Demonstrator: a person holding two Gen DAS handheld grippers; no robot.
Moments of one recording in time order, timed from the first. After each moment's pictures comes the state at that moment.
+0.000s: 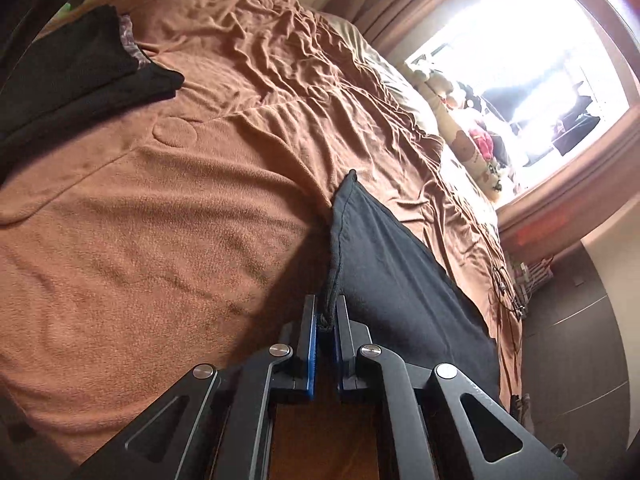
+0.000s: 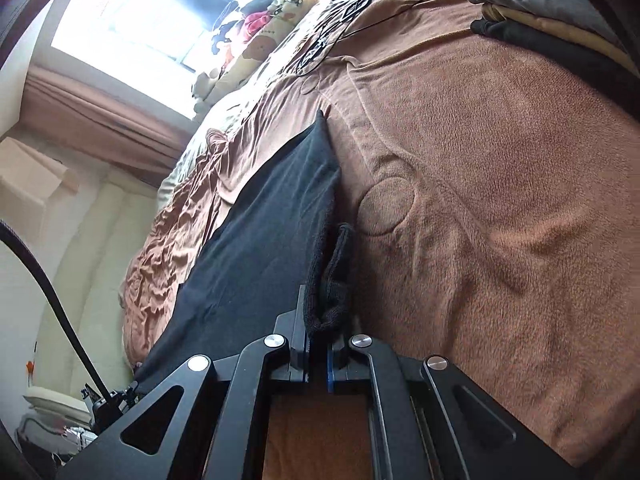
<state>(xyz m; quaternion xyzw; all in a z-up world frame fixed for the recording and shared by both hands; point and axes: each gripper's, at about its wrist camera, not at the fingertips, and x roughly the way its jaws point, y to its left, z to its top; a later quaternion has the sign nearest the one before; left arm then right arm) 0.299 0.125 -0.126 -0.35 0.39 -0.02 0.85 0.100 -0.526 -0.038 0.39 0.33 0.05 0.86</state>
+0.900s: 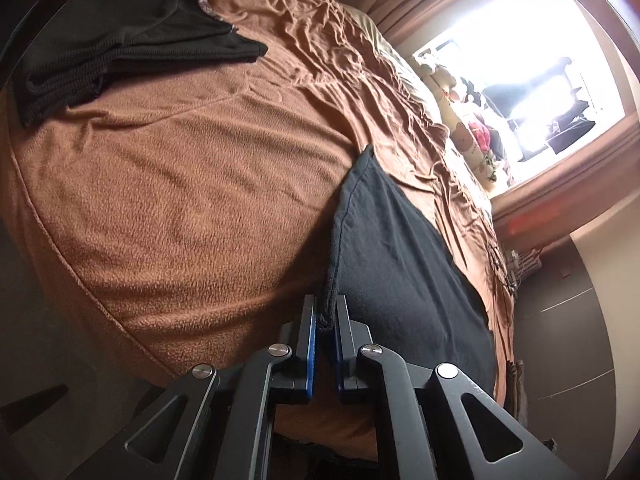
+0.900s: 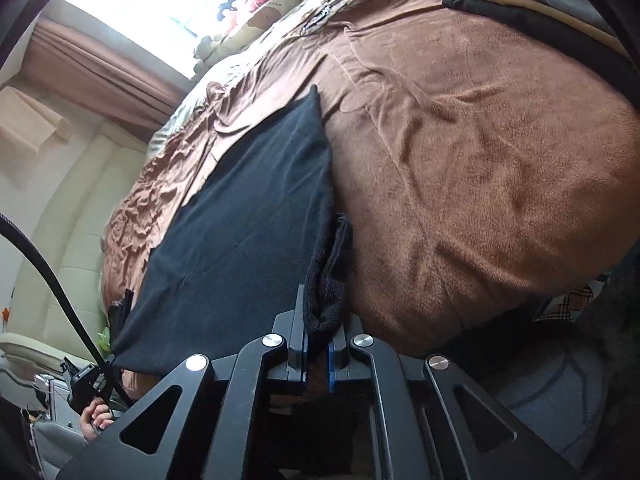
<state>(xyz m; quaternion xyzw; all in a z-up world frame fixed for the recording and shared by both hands) 0.199 0.171 -0.167 -0.37 0.41 -0.04 0.83 -0.003 -0.486 -0.045 0.33 0.38 0.02 0.86</state>
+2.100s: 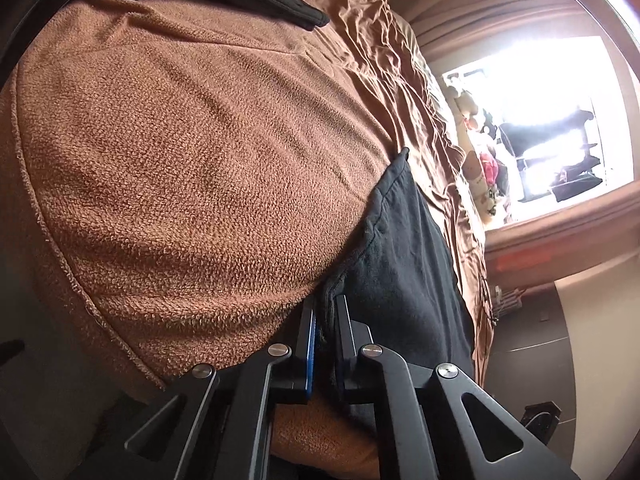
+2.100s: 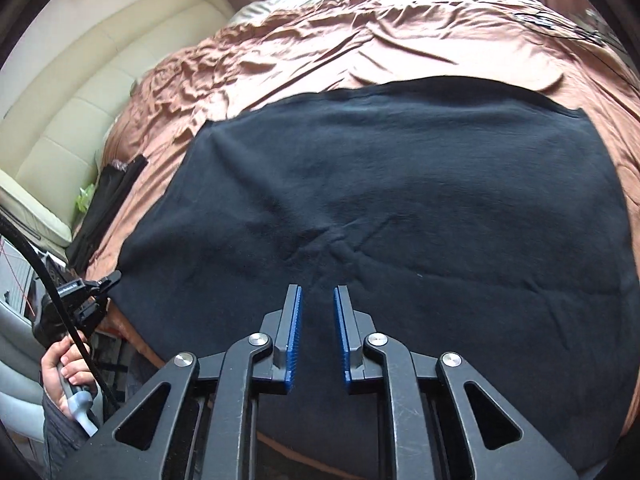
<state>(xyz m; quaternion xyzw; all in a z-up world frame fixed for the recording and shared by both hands) 0.194 0.188 -0.219 -0.48 0.39 -0.03 0.79 0.194 -0.260 -0.021 0.08 0.46 0.16 0.87</state>
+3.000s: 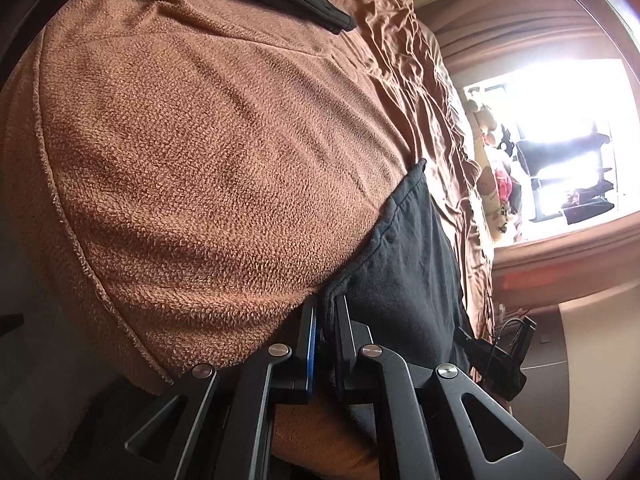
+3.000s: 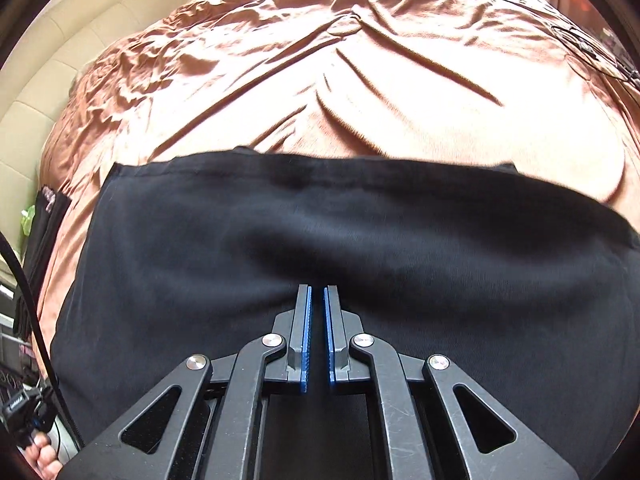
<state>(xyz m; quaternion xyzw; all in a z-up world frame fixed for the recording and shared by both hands) 0.191 0.184 -0.216 -0.50 0.40 0.01 0.77 0.383 -0.220 -0.041 0.05 0.49 0.10 0.86</state>
